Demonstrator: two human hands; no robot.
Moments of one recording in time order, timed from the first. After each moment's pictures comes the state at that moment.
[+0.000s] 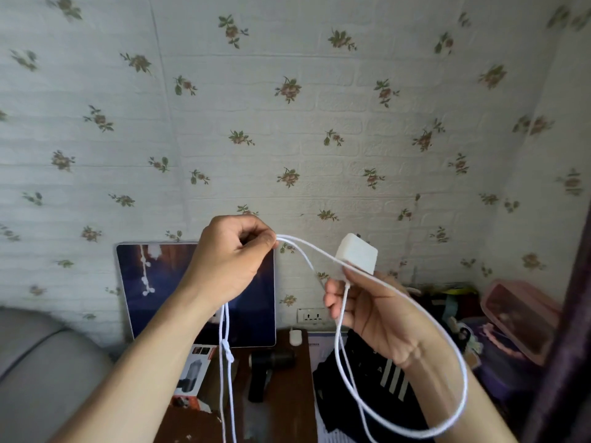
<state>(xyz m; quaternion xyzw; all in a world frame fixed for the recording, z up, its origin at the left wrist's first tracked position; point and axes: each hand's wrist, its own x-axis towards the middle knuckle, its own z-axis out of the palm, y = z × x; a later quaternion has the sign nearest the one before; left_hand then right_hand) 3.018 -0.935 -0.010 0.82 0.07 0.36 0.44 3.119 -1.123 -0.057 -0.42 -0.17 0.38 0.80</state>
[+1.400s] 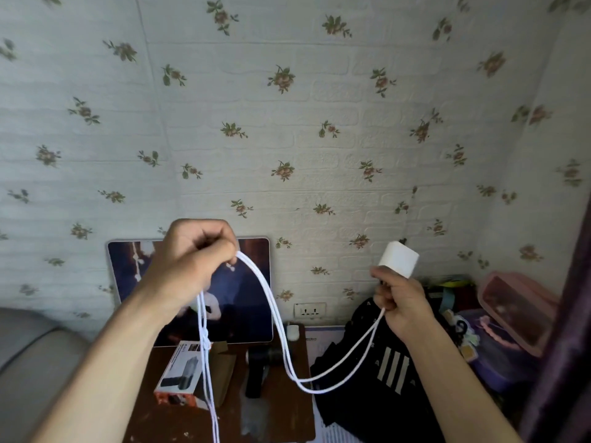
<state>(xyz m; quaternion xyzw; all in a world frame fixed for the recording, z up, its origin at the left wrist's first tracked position) 3.003 -0.907 -0.019 0.81 0.02 0.32 0.50 3.222 -1.121 -0.132 -0.48 0.02 0.15 0.87</state>
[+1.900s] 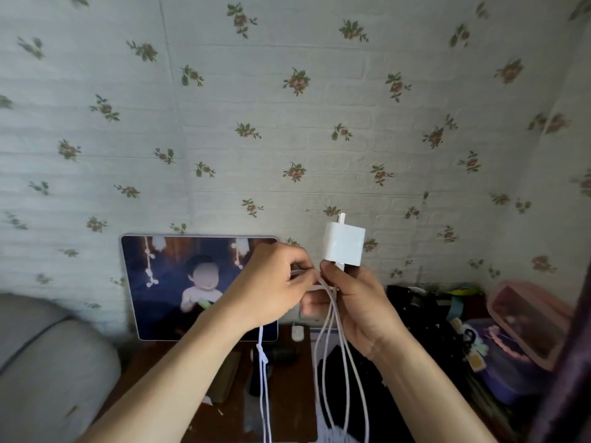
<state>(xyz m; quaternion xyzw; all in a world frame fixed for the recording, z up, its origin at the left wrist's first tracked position) 3.044 -0.953 -0.046 0.92 0.02 0.25 0.30 3.112 -1.086 -0.068 -0.49 -0.22 0.29 0.79</state>
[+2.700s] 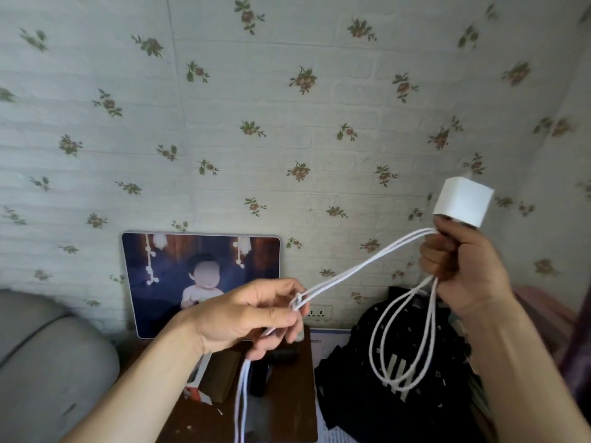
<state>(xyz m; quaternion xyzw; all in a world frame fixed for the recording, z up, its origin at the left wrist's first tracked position) 3.014 -0.908 -0.072 0.71 -0.11 -0.13 0.68 3.194 -1.152 -0.027 -0.42 -0.13 0.15 0.88</state>
